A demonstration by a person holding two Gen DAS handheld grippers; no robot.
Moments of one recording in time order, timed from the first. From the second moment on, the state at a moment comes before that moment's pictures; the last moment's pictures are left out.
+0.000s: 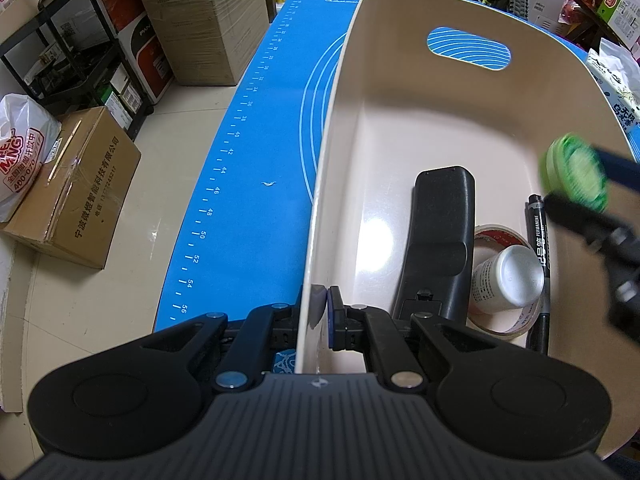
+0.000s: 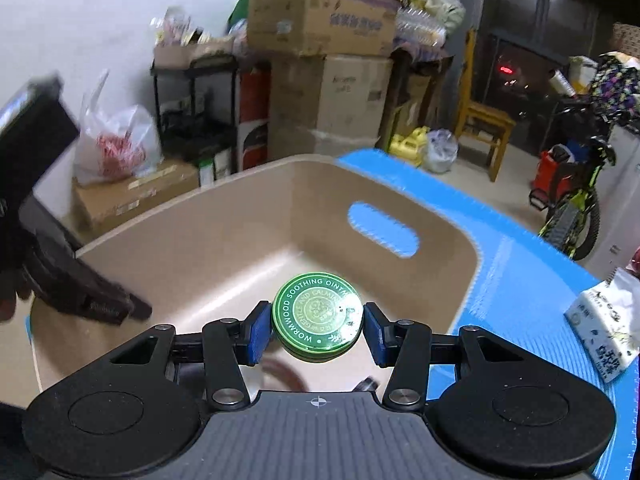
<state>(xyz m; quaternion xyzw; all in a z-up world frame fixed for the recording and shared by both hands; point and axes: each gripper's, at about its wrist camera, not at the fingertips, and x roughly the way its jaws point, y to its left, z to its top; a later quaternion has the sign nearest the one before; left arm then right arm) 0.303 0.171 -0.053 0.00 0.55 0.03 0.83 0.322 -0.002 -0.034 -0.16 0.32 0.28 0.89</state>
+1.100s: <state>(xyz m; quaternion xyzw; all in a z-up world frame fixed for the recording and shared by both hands) 0.303 0.172 -0.053 0.00 0.55 0.04 0.83 0.320 -0.039 -0.010 -0.15 0.31 0.24 0.91</state>
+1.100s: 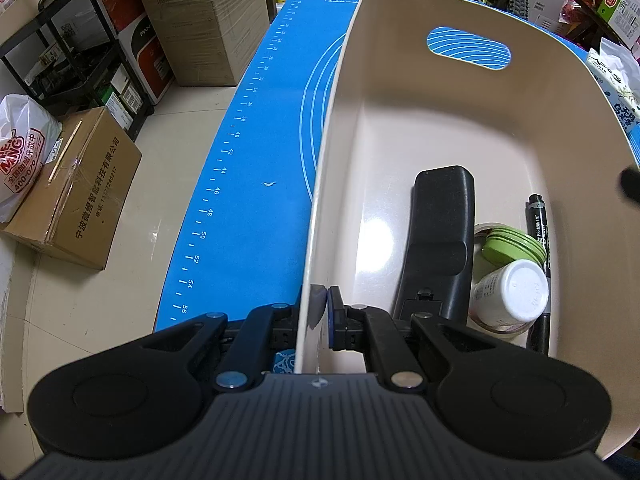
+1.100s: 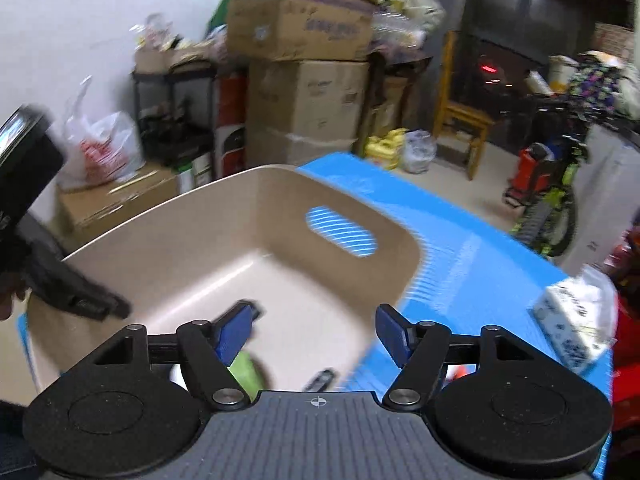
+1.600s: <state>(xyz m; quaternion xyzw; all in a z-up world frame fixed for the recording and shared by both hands) 0.303 0.172 -0.054 0.00 0.55 0.04 0.83 0.353 -0.132 -0.056 -0.12 0.34 0.10 0.93</state>
